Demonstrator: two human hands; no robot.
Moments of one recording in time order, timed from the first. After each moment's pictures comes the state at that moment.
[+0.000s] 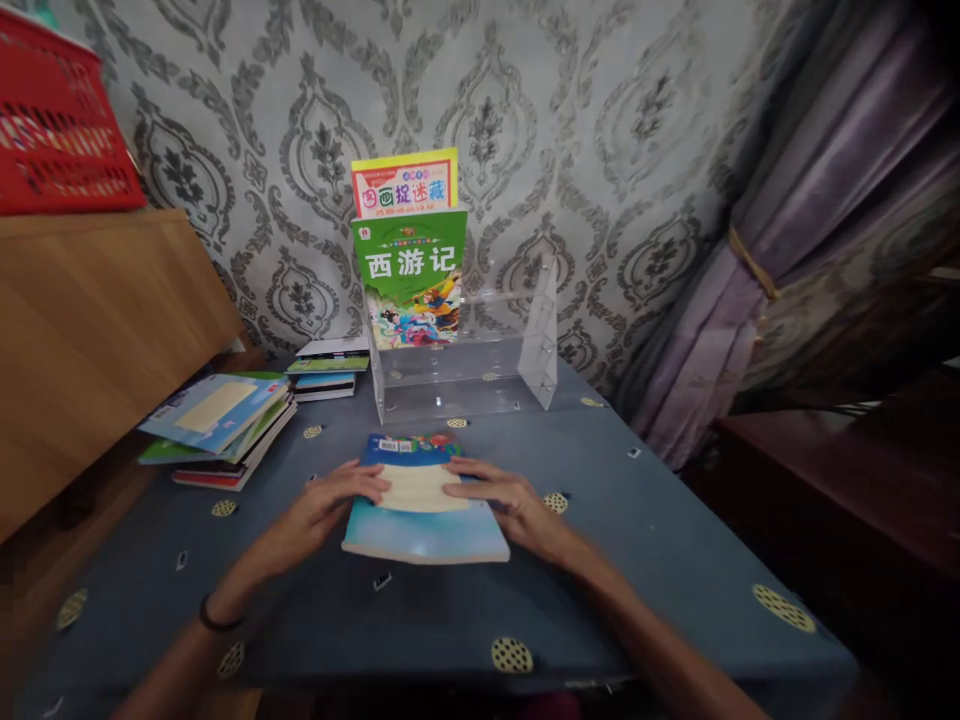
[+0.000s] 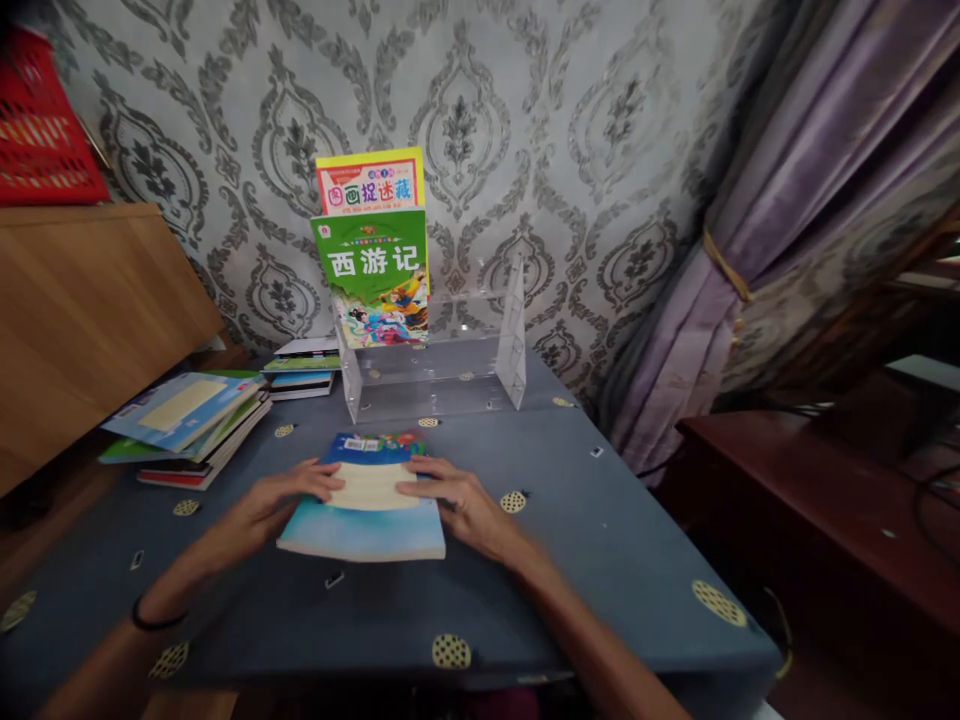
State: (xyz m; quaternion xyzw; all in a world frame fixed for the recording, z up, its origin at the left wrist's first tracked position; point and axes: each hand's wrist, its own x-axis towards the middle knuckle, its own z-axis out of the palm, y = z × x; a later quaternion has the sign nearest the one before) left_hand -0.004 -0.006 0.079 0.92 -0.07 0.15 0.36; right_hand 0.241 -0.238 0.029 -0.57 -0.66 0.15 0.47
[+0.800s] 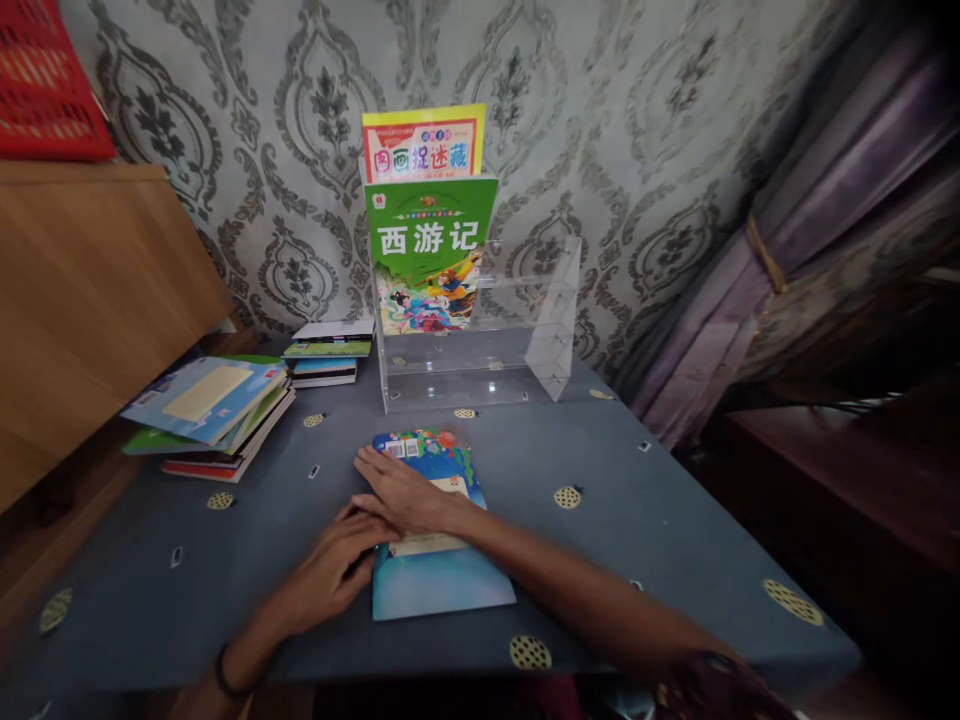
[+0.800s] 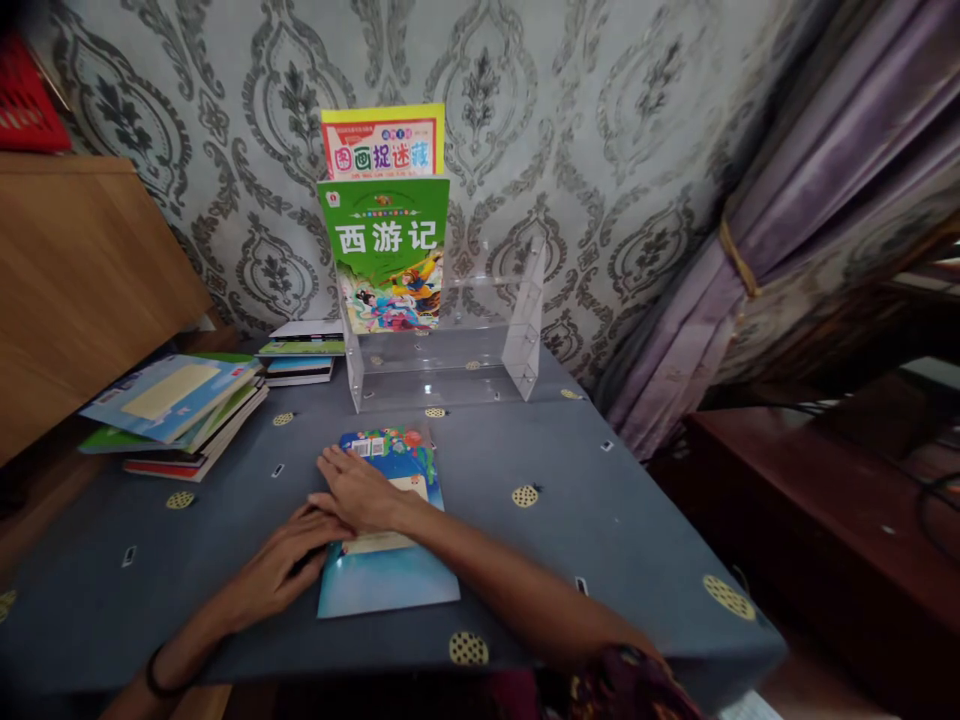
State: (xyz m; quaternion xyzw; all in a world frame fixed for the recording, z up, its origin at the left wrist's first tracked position) left_hand -0.030 -0.033 0.011 0.96 0.00 0.11 0.26; right_hand 0.156 -0.096 0.011 -0.63 -0.74 0.11 0.21
